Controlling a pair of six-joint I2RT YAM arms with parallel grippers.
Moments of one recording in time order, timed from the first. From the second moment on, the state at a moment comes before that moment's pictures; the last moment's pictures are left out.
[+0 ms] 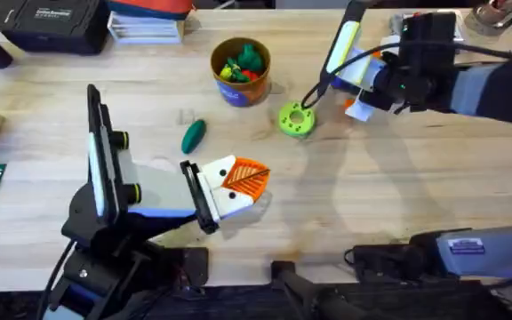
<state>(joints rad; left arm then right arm) -0.39 0.01 0.01 -0.07 0.79 -0.03 0.08 1.57 0.80 -0.06 0.07 -1.11</state>
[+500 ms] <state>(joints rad) -0.39 0.01 0.01 -0.07 0.79 -0.03 0.20 1.14 0.80 -0.32 0.08 -0.68</state>
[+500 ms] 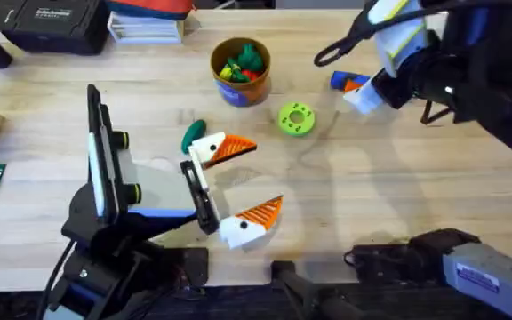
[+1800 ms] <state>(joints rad) -0.32 1.08 0.95 -1.00 -0.21 -0.25 0.36 1.00 0.80 -0.34 0.08 -0.42</state>
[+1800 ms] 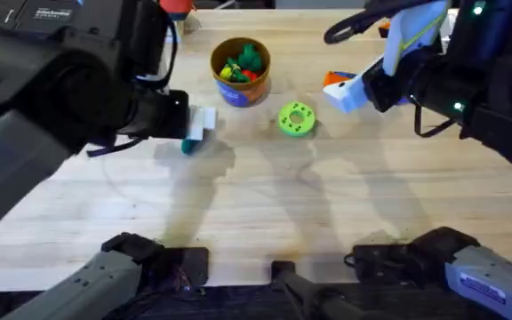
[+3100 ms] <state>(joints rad) -0.32 1.58 1.09 -1.04 -0.10 -0.27 0.36 1.00 0.80 -0.34 0.08 -0.42</state>
